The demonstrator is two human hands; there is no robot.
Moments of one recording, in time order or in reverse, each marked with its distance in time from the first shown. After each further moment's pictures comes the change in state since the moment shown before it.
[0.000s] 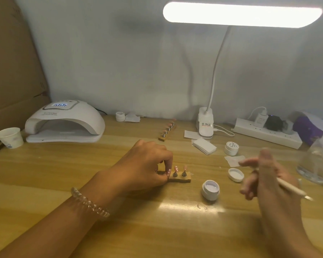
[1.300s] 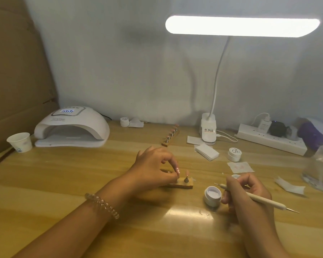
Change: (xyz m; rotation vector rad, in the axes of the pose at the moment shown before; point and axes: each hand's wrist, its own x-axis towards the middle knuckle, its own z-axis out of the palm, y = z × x) left_hand 0.008 0.010 0.011 -0.355 0.061 -0.302; right_hand -0.011 0.018 0.026 0.129 -0.026 0.191
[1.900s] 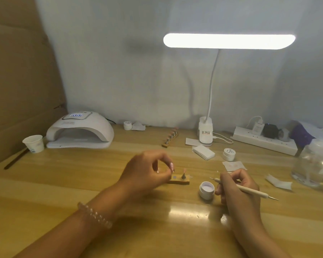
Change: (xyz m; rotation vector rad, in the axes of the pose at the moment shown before) left_hand -0.038 0.014 -0.008 -0.073 0.183 0.106; right_hand -0.003 -0.001 -0.002 0.022 0.016 0.013
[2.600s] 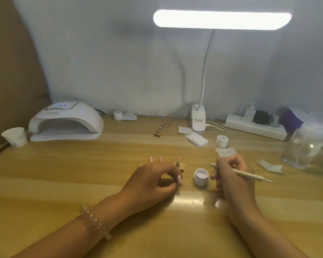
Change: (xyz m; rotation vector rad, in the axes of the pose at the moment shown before) left_hand -0.022 -0.005 0.038 -0.076 -0.160 0.091; right_hand 0.001 -0.002 0.002 0.008 0.030 0.016
